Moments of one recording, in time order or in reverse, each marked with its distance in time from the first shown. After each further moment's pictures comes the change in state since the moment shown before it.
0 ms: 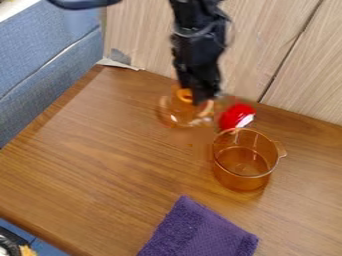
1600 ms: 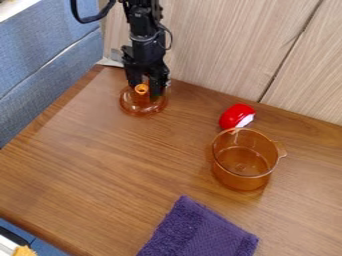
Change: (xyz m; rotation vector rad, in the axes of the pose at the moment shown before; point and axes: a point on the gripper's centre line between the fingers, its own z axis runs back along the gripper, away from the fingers) arm -0.031 0.118 -0.091 0.018 0.199 0.274
